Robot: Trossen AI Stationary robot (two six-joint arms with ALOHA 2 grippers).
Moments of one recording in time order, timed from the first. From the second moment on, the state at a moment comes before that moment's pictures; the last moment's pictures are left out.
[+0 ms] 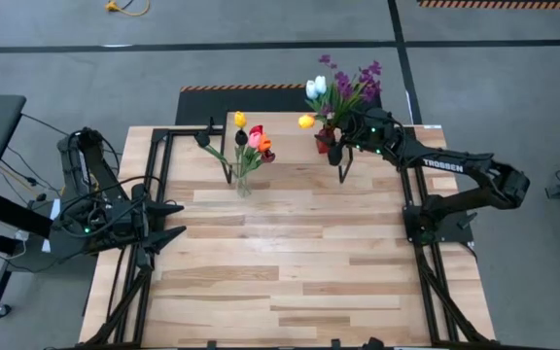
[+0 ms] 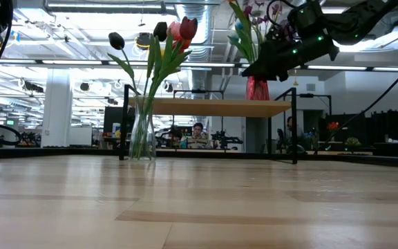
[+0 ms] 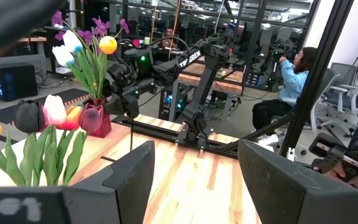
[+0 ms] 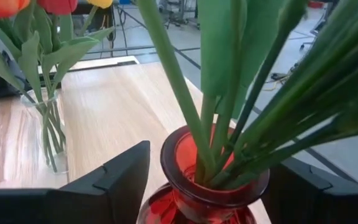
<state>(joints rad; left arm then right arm) -1.11 0.86 0.99 -0.28 -1.37 -0.34 -0.63 1.27 0.73 0.28 -0.16 -0.17</state>
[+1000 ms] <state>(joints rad) -1.11 0.86 0.99 -0.28 -1.37 -0.34 -0.60 1.00 0.73 -0.09 -0.16 -0.22</state>
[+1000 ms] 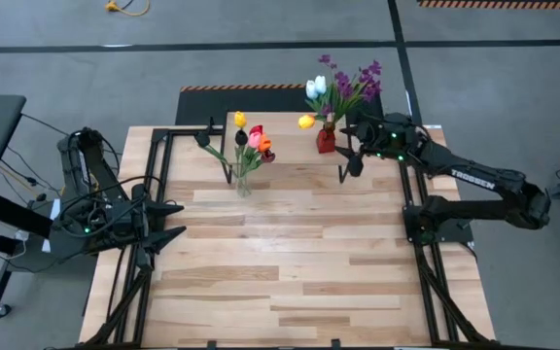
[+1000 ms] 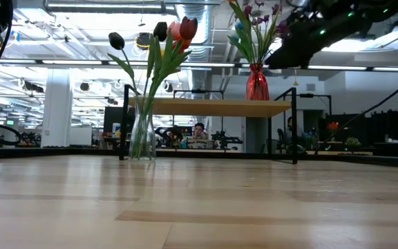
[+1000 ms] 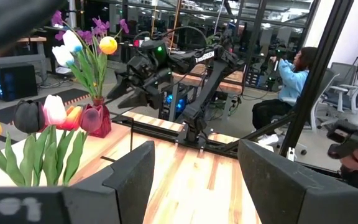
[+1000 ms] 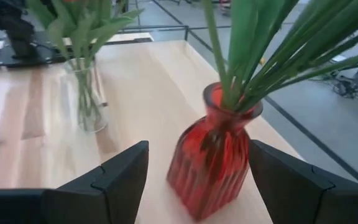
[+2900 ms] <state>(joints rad) -0.51 1.78 0.96 -0.75 -1.38 -1.51 0.17 0.51 0.73 -0.71 0.14 0.11</state>
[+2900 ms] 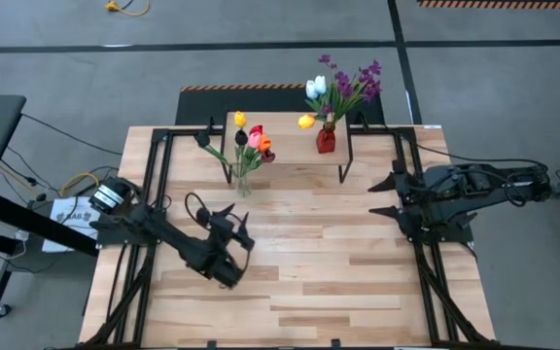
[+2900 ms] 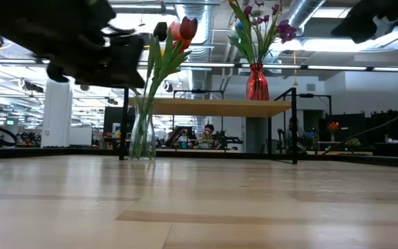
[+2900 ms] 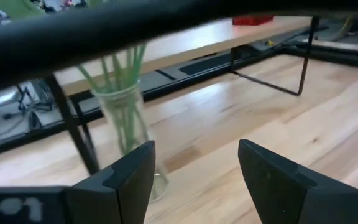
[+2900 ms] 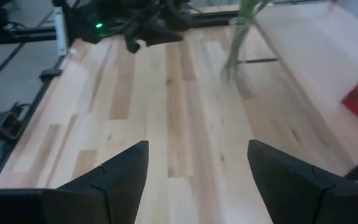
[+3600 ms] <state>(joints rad) -0.53 1.82 0.88 -0.93 -1.48 -1.86 0.17 0.52 0.73 -0.70 0.35 0.18</state>
